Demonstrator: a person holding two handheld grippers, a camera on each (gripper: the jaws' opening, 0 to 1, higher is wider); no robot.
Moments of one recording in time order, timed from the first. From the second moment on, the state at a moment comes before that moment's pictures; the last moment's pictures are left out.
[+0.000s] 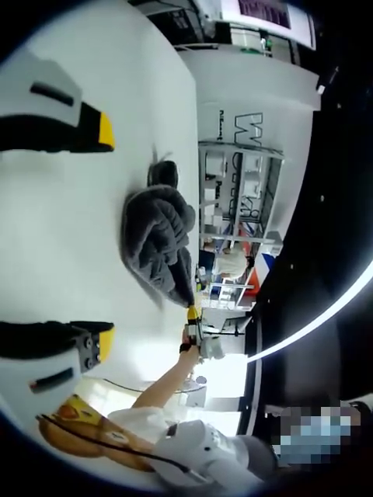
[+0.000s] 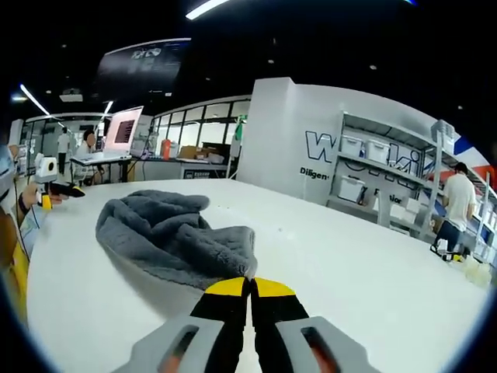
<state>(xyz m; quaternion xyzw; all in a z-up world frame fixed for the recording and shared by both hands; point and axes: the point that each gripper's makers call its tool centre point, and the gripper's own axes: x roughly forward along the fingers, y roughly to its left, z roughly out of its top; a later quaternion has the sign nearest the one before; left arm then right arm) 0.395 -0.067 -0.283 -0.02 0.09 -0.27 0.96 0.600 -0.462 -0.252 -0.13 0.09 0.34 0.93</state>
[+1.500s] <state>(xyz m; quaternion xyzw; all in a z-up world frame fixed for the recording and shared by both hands) 0.399 -0.065 -0.288 -0.02 0.10 -0.26 0.96 0.582 -0.499 -0.332 -0.13 0.18 0.31 0.93</state>
